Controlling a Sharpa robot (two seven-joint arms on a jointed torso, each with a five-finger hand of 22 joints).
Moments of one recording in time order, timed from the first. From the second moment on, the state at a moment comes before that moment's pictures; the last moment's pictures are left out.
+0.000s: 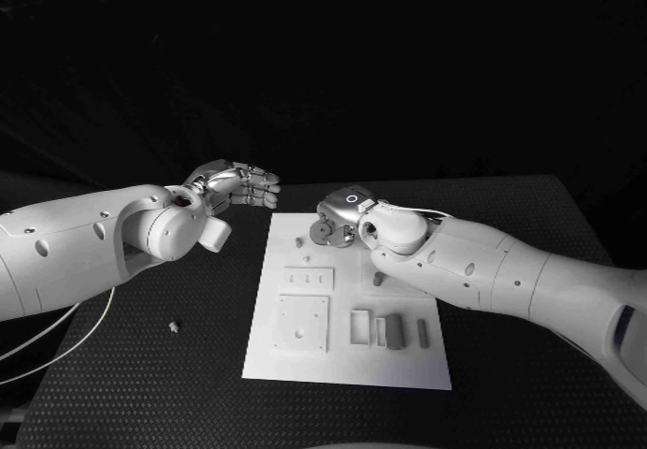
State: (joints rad) left arm 1.39 -0.83 -0.17 1.36 -0.12 -0.18 0.16; left_hand 1.06 -0.06 0.56 -0.28 0.05 0.72 0.19 0.48 0.29 1.03 0.17 0.14 0.09 0.94 0.13 0.25 0.71 0.04 0.88 0.04 0.13 0.85; right arm 1.20 -0.33 -0.05 1.03 -1.97 -0.27 -0.15; right_hand 1.07 -0.06 0.45 -0.29 0.26 0.86 0.17 0.33 0.45 1.13 0.10 0.08 0.43 1.15 -0.01 1.27 0.66 0.16 1.09 0.00 0.90 1.31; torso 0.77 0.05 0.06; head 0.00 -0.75
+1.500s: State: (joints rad) left arm 1.39 -0.82 -0.17 1.36 -0.12 -0.18 0.16; left_hand 1.06 -0.06 0.56 -0.28 0.05 0.72 0.19 0.48 0.29 1.03 0.17 0.14 0.09 0.94 0.13 0.25 0.71 0.04 0.88 0.04 0.13 0.85; right arm 1.19 -0.33 -0.07 1.04 -2.01 -0.32 -0.16; right_hand 1.05 -0.12 0.46 -0.26 0.26 0.83 0.18 0.31 0.43 1.15 0.10 0.08 0.43 1.16 -0.01 1.27 0.66 0.16 1.10 -0.01 0.90 1.31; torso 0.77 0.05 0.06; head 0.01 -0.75
